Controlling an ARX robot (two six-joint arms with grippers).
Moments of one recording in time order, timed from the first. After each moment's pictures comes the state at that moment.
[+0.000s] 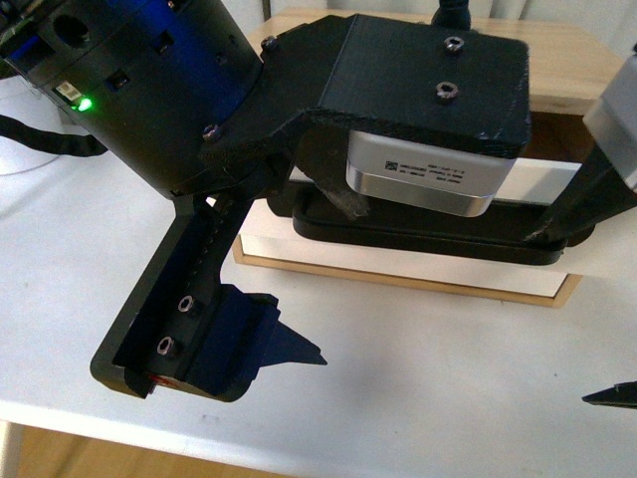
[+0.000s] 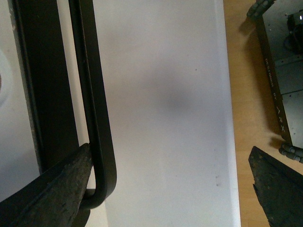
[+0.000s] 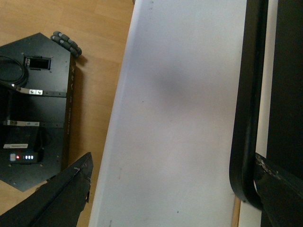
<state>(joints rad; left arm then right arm) -0.51 1.68 1.21 -0.61 0.37 1.37 0.14 1.54 1.00 -0.73 -0.63 -1.46</state>
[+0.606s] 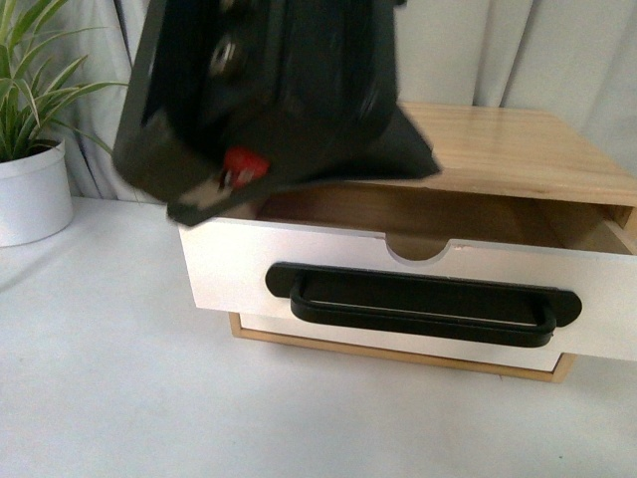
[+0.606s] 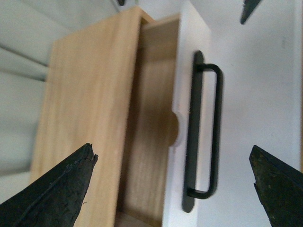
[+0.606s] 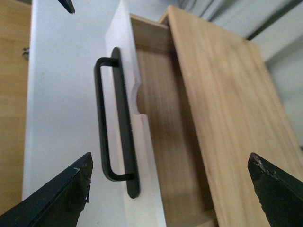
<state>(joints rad) -0.55 1.37 1.17 -0.32 0.33 1.12 0.04 1.16 0.90 -0.37 -0.73 -1.13</state>
